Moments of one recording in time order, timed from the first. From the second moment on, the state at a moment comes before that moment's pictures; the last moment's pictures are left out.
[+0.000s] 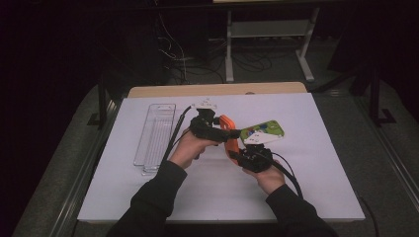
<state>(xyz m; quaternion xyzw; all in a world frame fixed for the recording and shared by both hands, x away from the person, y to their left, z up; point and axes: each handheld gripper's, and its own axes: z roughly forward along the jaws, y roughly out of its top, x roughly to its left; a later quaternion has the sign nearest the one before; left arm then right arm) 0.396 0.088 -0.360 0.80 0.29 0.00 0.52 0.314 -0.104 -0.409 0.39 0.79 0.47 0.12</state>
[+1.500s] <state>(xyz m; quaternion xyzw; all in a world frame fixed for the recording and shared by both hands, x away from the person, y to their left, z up) 0.432 0.165 -0.293 0.80 0.34 0.11 0.48 0.285 -0.183 -0.441 0.36 0.83 0.41 0.11</state>
